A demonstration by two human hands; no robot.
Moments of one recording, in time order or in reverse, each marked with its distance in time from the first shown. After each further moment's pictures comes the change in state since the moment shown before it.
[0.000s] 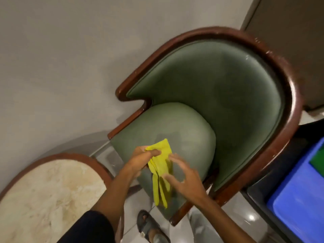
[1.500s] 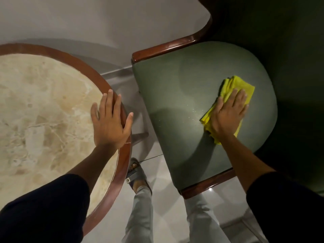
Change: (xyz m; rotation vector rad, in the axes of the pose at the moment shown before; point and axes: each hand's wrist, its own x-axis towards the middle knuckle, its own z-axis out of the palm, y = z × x) left_hand 0.093 -0.253 -0.155 1.076 0.883 0.362; right_hand 0.156 0.146 0.101 -0.863 0.315 0.198
